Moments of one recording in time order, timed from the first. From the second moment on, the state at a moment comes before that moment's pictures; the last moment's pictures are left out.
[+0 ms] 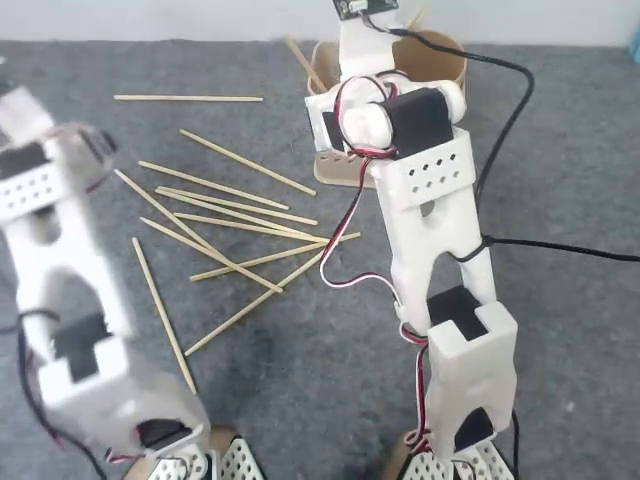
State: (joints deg) left arm -31.5 12.1 -6.3 62.7 14.5; right arm -28.1 24.1 -67.5 100.7 -6.1
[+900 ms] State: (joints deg) left arm -18.5 77.5 -85.2 53.1 17.1; right arm -25.8 -29.2 -10.5 97.9 -2.3
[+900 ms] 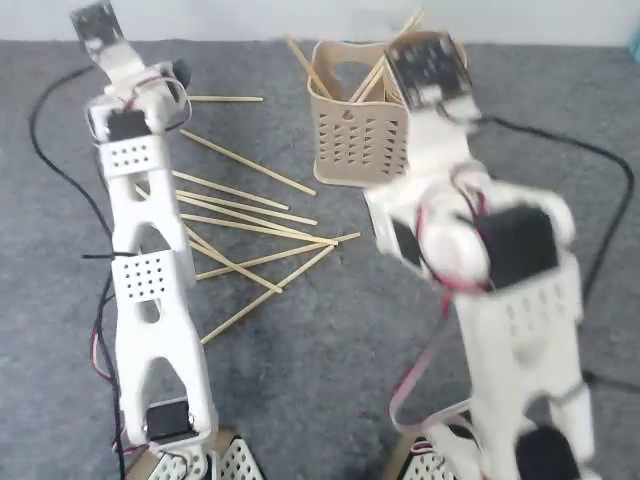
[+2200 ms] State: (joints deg) left arm -13.6 87.5 -82.3 53.1 -0.3; right arm -34.6 -47.9 27.7 84.6 -1.5
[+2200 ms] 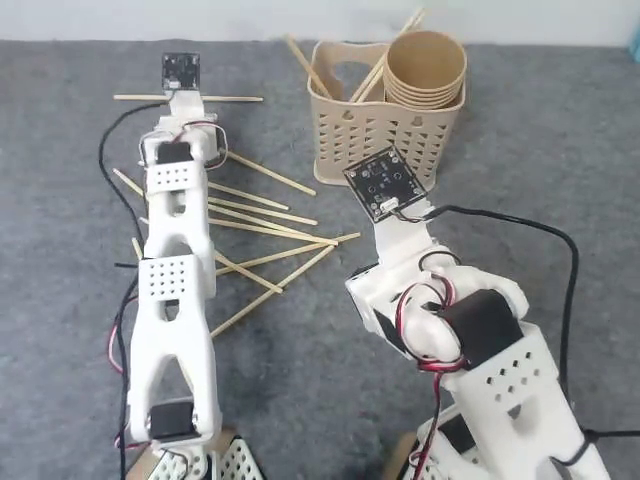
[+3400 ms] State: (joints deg) left arm -24.8 59.7 -67.6 98.7 -5.3; right arm -43.2 -48.4 33.8 82.1 2.9
